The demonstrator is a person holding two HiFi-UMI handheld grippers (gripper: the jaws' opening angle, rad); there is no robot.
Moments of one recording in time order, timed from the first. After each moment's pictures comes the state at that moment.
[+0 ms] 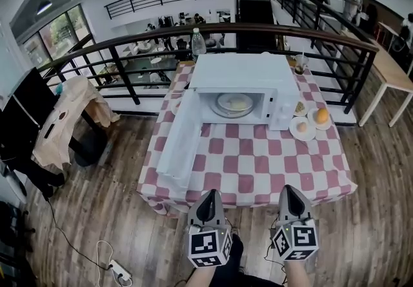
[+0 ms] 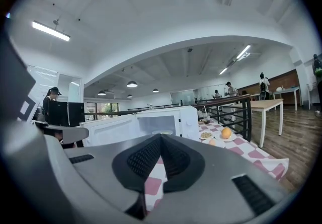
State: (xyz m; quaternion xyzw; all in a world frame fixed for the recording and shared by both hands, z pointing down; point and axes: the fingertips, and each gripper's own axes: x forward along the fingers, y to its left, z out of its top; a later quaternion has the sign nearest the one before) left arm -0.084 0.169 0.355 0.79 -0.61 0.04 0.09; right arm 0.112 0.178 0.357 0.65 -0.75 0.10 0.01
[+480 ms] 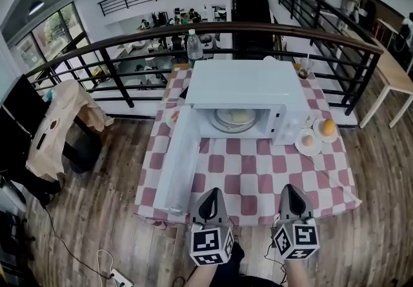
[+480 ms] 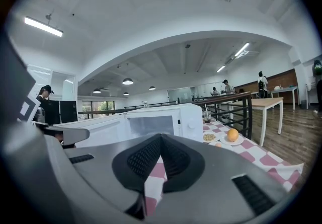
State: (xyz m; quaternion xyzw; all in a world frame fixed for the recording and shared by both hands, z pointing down) left arm -0.083 0.059 0.363 0.80 -0.59 0.05 0.11; right arm 0.111 0.075 0.362 0.66 -0.74 0.11 0.02
